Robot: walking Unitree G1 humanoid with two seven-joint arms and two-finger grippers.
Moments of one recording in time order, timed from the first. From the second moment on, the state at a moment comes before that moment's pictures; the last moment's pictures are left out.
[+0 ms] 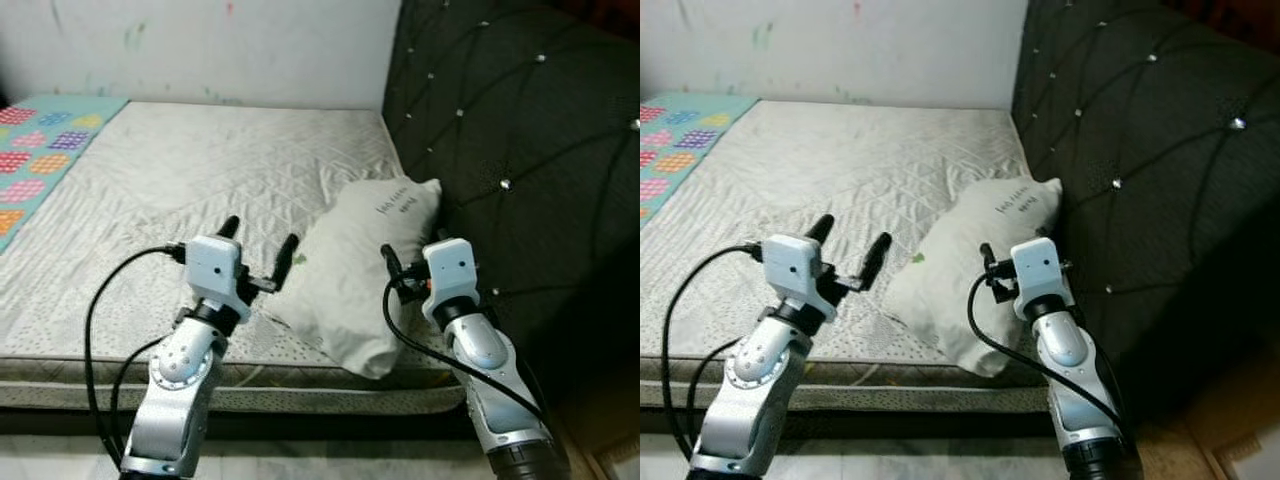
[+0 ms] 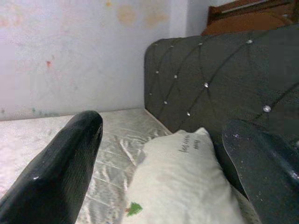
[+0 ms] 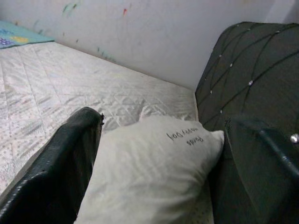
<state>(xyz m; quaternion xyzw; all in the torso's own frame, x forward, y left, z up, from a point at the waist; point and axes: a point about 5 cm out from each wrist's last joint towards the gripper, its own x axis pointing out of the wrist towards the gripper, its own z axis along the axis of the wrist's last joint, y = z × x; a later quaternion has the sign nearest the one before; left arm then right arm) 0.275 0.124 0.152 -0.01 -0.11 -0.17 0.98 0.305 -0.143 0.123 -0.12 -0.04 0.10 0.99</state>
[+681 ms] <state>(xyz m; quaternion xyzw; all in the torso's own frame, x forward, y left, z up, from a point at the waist) 0.277 0.124 0.155 -0.02 -0.12 -0.16 0.98 0.307 -0.142 0.127 -0.12 -0.05 0.10 0.99</state>
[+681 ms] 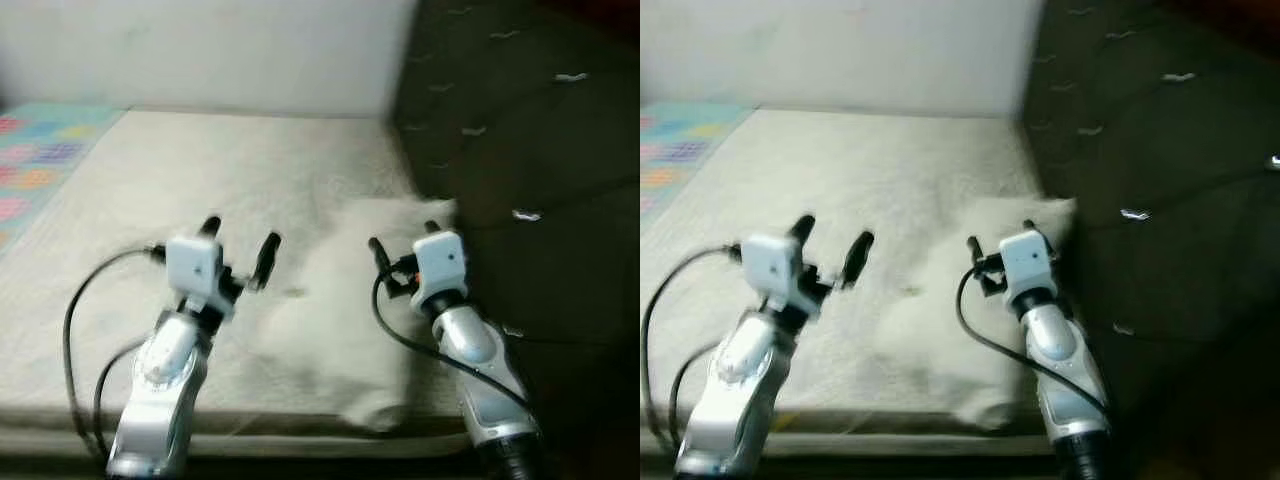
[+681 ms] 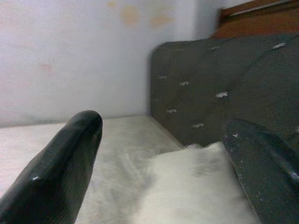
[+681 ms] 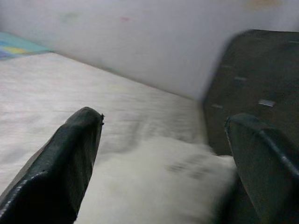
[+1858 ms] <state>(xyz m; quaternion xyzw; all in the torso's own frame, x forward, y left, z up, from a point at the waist) 0.279 0.129 0.154 -0.02 -0.11 -0.14 0.98 0.310 -0.140 0.126 -0.12 -0.05 0.11 0.99</state>
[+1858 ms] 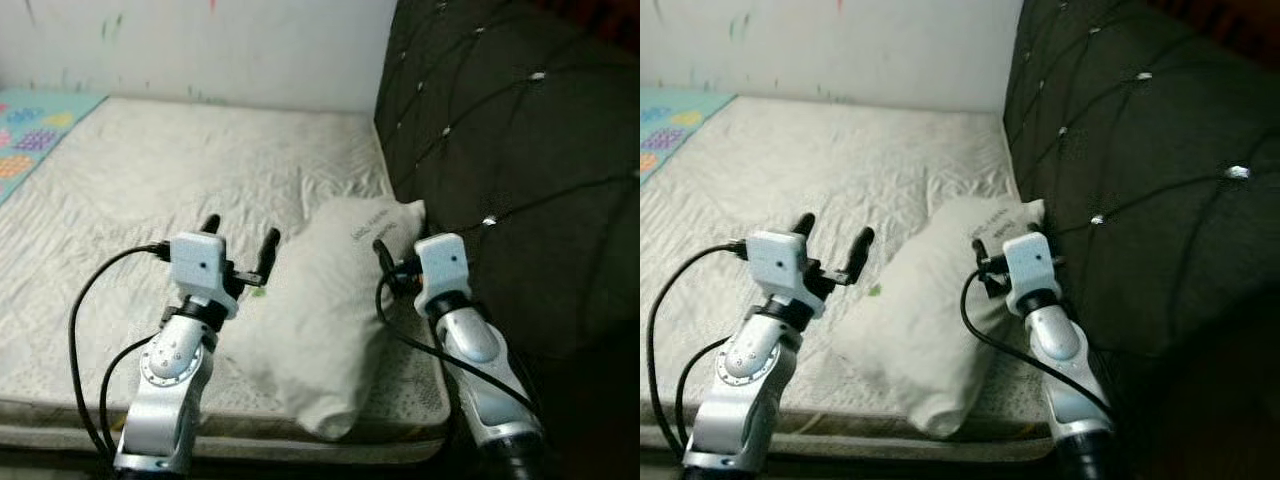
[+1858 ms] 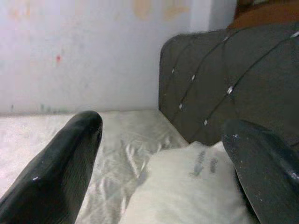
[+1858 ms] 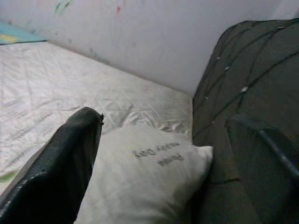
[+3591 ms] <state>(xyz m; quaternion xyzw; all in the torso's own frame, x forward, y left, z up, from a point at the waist) 0.258 0.142 0.143 -0.02 -0.07 -0.07 0.99 0.284 -0.136 0.111 -0.06 0.02 0.13 0.99</state>
